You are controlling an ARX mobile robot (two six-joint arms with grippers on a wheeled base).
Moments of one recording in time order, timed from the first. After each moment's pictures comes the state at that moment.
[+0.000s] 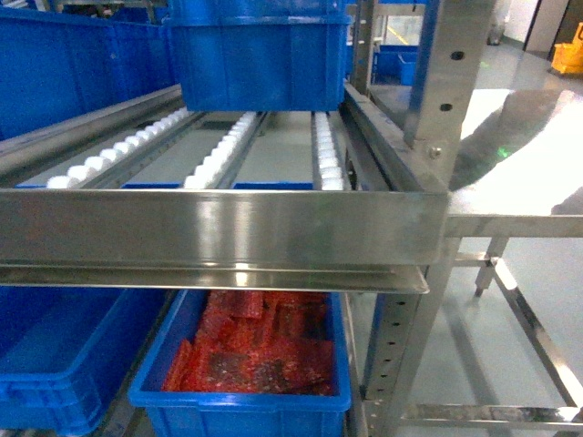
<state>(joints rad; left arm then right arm) -0.61 0.64 0.34 0.23 -0.71 -0.15 0.00 0.00 0.01 0.00 0.00 0.00</state>
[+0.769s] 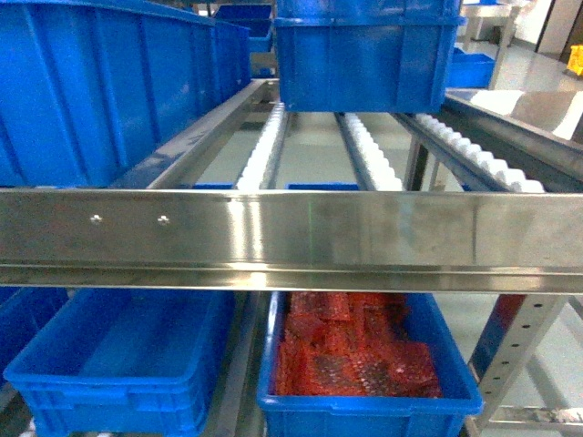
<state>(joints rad) -0.61 0.64 0.34 0.23 -0.71 -0.15 0.00 0.00 0.01 -0.01 0.00 0.00</state>
